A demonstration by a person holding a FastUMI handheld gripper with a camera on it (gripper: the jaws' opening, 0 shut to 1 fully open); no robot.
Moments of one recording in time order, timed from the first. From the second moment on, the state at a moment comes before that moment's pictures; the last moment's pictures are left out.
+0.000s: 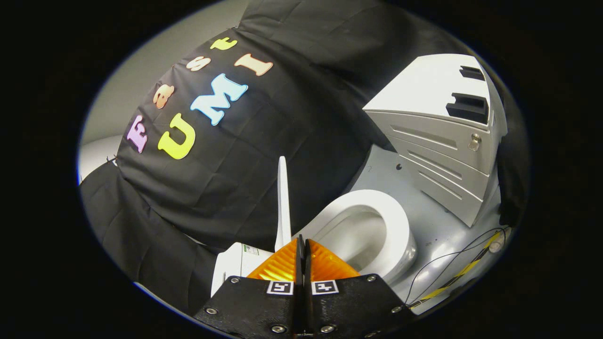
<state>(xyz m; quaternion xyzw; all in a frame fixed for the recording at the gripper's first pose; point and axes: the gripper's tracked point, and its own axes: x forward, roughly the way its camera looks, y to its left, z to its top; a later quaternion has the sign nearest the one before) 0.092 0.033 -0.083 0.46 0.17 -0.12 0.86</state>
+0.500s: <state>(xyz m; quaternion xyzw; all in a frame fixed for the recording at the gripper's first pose) 0.102 0.066 -0.040 0.38 0.16 -0.10 0.91</state>
